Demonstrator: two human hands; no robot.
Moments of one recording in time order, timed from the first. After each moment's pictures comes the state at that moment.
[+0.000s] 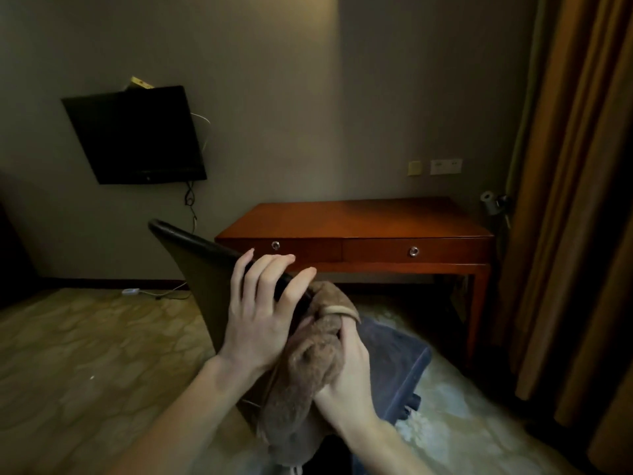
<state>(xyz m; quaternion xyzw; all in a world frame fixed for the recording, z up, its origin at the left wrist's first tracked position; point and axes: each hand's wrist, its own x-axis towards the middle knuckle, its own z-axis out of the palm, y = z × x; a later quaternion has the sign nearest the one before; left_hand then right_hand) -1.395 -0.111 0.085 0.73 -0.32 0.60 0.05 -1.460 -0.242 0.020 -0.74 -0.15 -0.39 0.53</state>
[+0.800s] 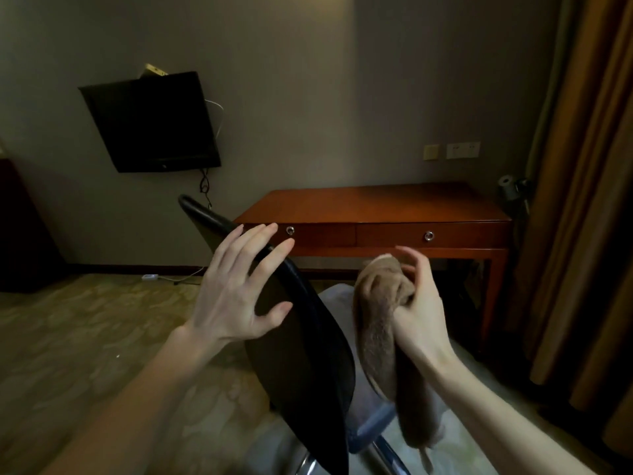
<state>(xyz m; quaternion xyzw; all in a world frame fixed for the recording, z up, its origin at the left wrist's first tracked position) -1.395 -0.034 0.096 0.77 -0.39 0.50 0.02 -1.473 -0.305 0.064 -0.77 -0.04 -0.31 0.56</state>
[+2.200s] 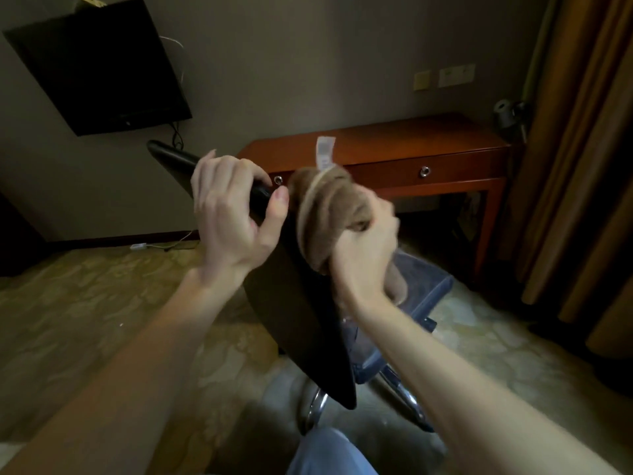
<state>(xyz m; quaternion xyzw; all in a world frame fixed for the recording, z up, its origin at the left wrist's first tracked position) -1.397 -0.062 0.106 0.75 -0.29 0.55 0.23 -1.442 -0.202 0.058 -0.71 0.11 -0.40 0.57</state>
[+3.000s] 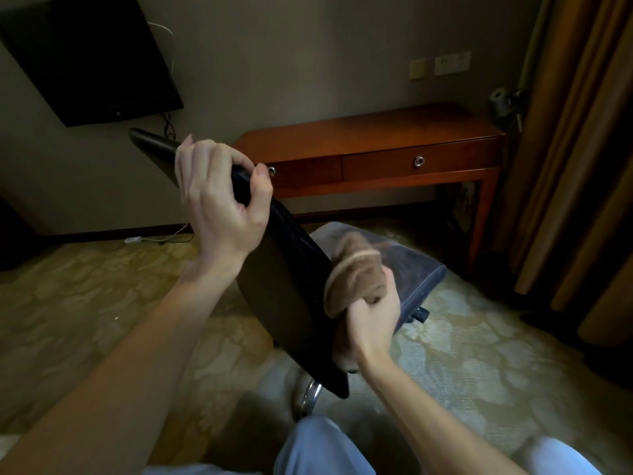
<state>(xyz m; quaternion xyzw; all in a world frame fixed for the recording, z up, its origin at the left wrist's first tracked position) -1.395 -0.079 0.097 0.73 -0.24 0.59 0.27 -1.465 -0.224 -0.075 -0.62 0.13 -0.33 0.70</state>
